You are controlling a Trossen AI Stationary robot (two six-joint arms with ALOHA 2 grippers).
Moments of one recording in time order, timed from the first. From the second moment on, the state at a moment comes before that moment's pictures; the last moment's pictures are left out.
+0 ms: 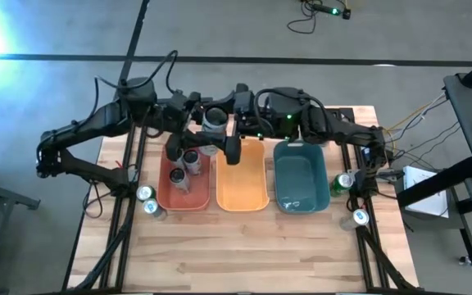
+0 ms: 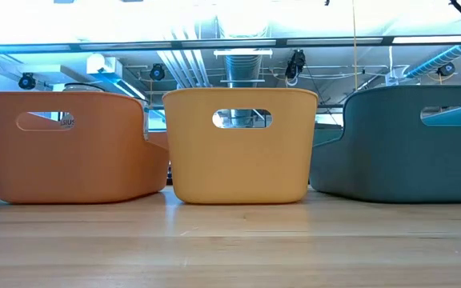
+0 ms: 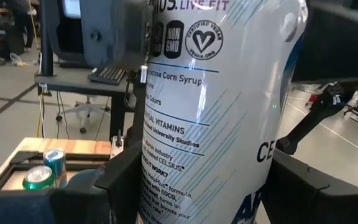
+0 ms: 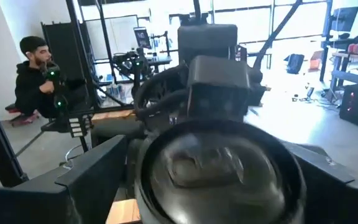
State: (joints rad) left arm 0.25 1.21 1.44 -0.28 0.48 -0.16; right arm 0.03 1.93 2.35 -0.42 0.11 0.09
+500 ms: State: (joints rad) left arm 0.24 1.18 1.44 -0.29 0.48 -0.12; right arm 0.03 1.93 2.35 -0.41 0.10 0.07
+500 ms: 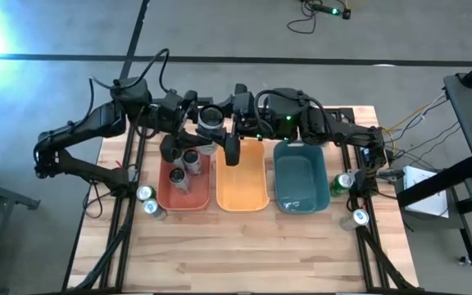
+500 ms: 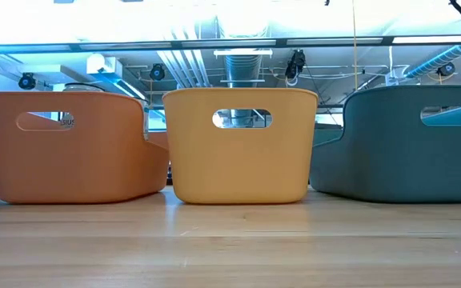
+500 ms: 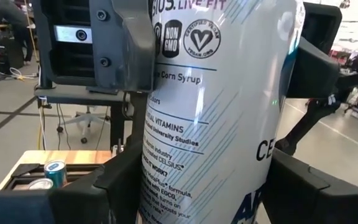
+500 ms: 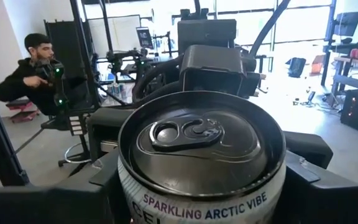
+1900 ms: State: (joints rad) left arm 0.24 1.12 1.44 -0.40 0.44 -0.04; right arm 0.05 1.92 2.34 -0.41 0.12 0.03
